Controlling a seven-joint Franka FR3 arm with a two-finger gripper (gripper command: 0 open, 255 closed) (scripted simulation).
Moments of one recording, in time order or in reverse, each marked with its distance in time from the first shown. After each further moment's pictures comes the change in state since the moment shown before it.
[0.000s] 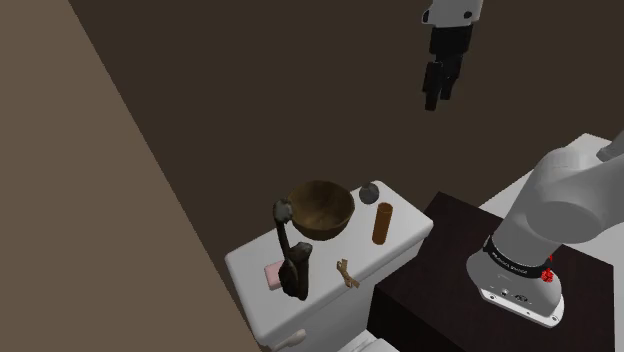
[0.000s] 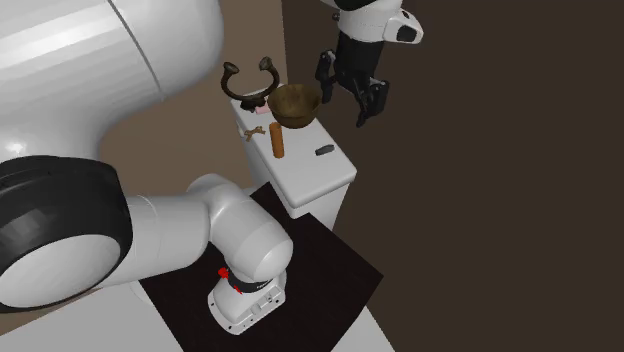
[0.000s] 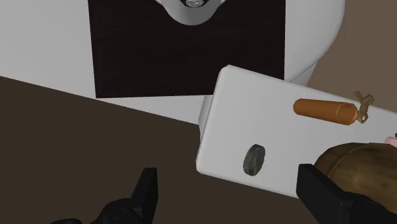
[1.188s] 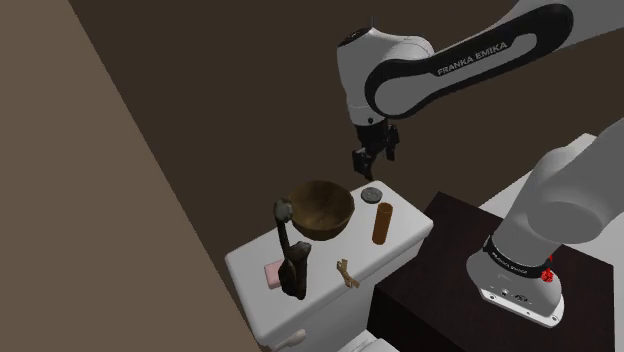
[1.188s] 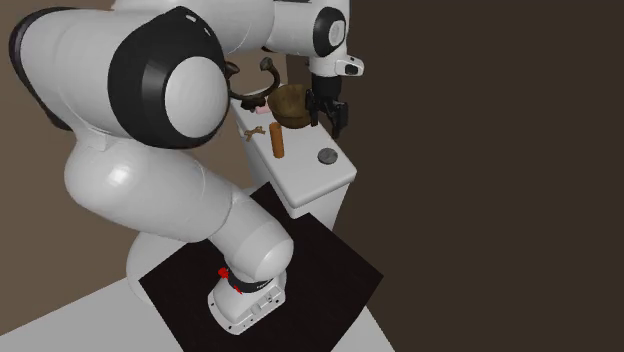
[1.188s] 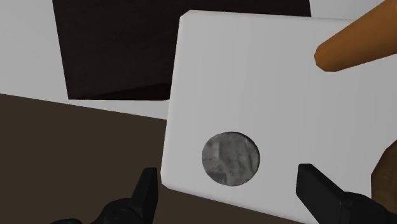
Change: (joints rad) arm 0.017 0.386 0.342 -0.117 -0.040 0.377 0.464
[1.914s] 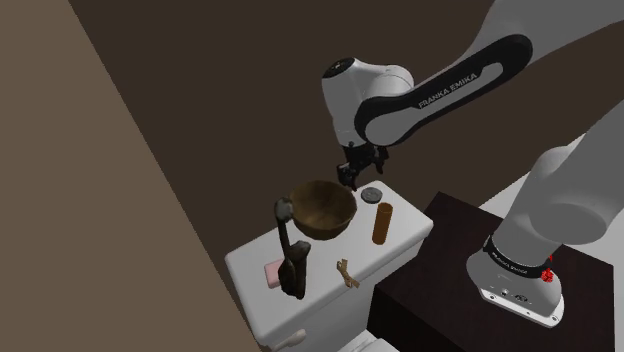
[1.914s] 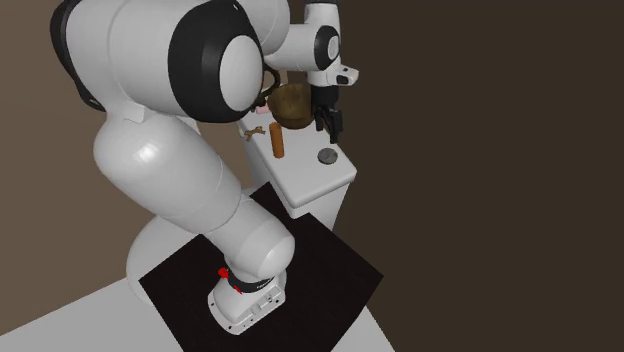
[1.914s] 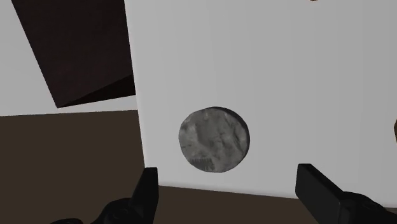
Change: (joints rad) arm 0.050 0.133 0.009 -0.009 -0.104 0.155 0.338
